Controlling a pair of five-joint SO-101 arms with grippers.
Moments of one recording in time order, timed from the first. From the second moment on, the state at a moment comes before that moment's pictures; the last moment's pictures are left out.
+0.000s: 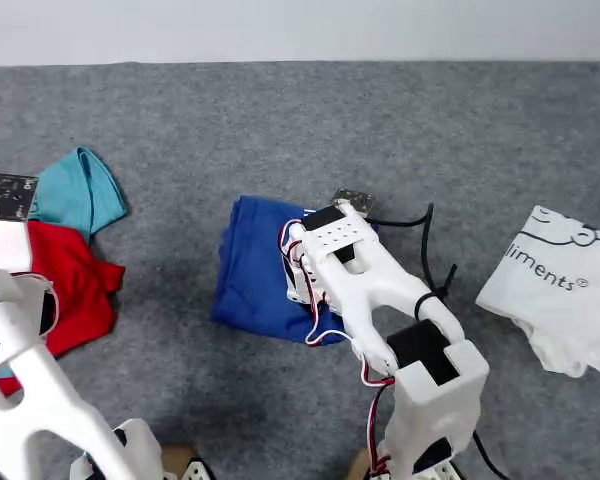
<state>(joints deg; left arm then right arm) -40.8 -33.6 23.2 96.2 -29.0 -28.8 18.7 14.2 74.4 -44.7</state>
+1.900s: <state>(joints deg) -40.9 -33.6 27.7 96.2 -31.5 -0.8 26.6 -31.6 100.5 -1.8</state>
